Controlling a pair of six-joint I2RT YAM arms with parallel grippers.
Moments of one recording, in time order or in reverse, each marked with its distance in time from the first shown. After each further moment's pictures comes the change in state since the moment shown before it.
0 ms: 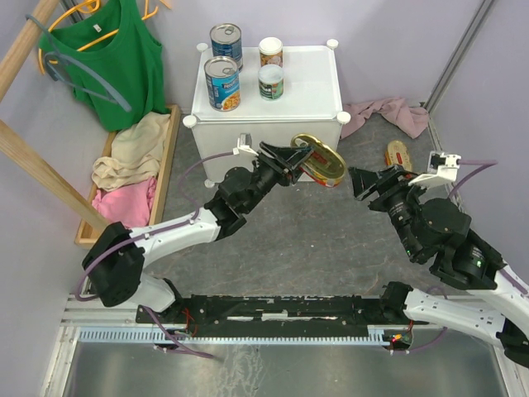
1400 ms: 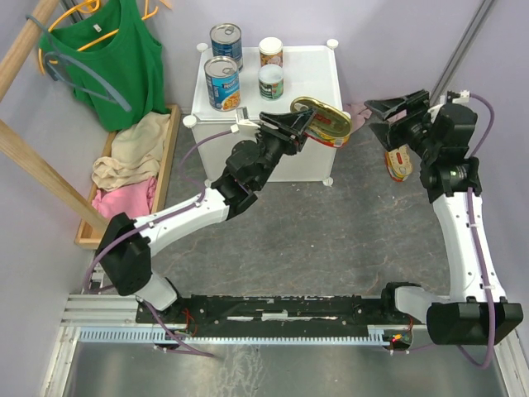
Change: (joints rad) left arm 0.021 0.105 0.308 -0.106 -0.169 0.035; right arm -1.049 0.489 0.231 0.097 -1.125 0.555
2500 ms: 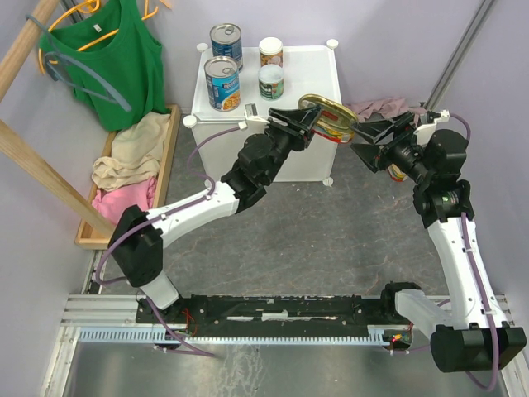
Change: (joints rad) left arm -0.003 0.094 0.090 -0.055 -0.031 0.000; right arm 0.055 -0.174 -0.251 0.138 -0.199 0.139
